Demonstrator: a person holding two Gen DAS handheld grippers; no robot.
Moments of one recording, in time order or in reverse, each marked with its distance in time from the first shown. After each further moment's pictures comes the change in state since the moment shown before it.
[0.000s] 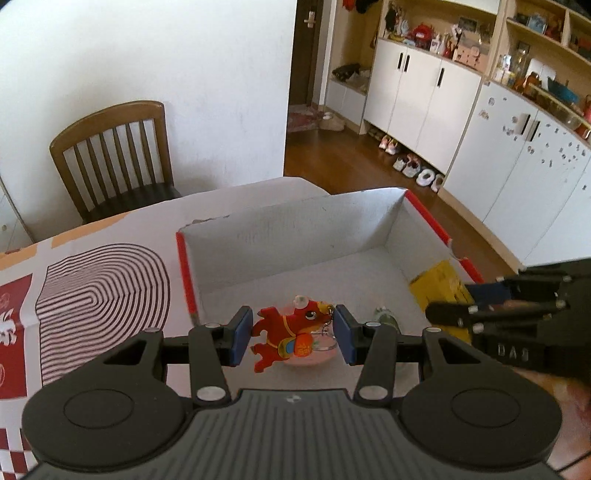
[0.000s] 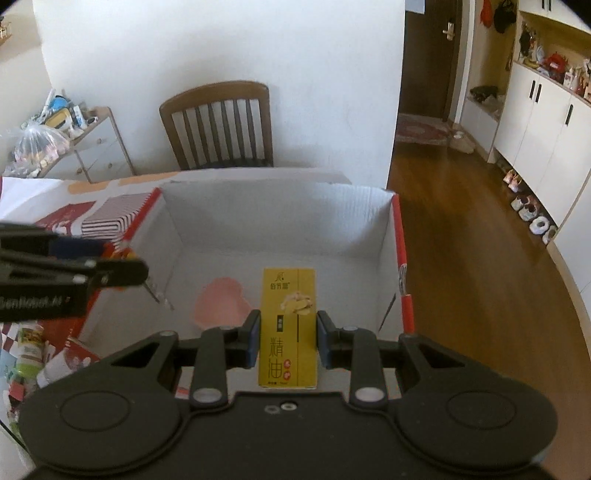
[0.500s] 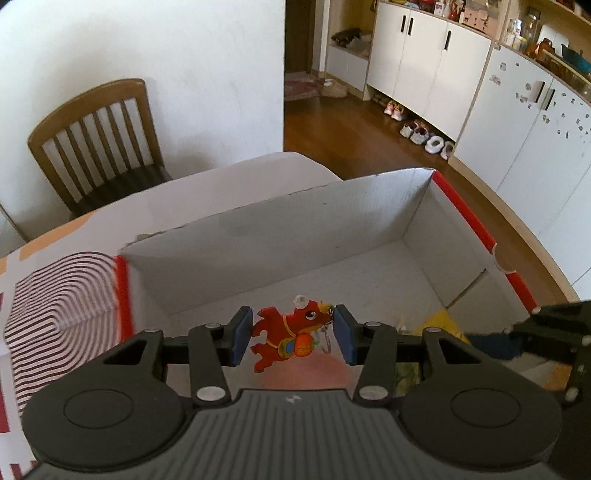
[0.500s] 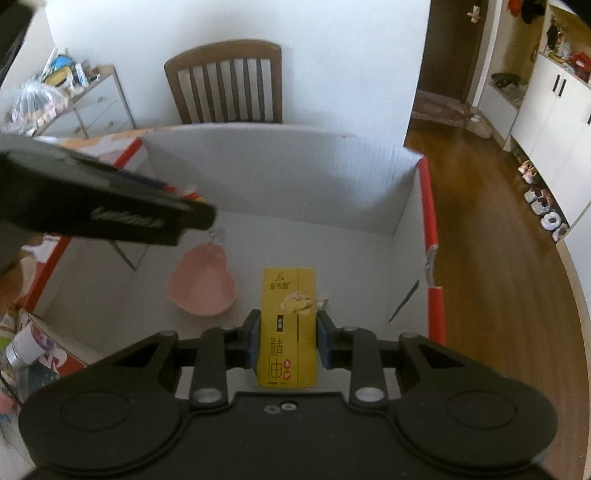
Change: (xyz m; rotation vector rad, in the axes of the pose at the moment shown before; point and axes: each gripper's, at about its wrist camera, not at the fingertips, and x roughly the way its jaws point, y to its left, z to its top) left arm 0.082 -0.019 0.030 0.039 0.113 0.019; right arm 0.048 -0.004 -0.002 -0.074 0.120 0.017
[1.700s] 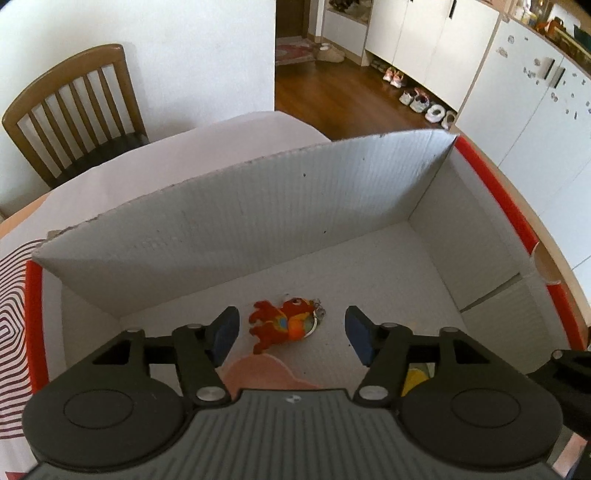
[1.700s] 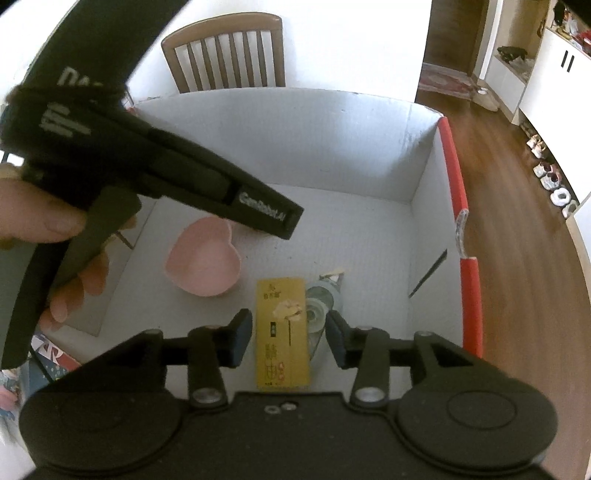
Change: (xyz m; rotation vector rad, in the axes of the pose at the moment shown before) left arm 0.060 -0.013 0.017 -0.009 0.115 -0.015; right arm 0.014 -0.005 0.004 0.025 0.085 0.032
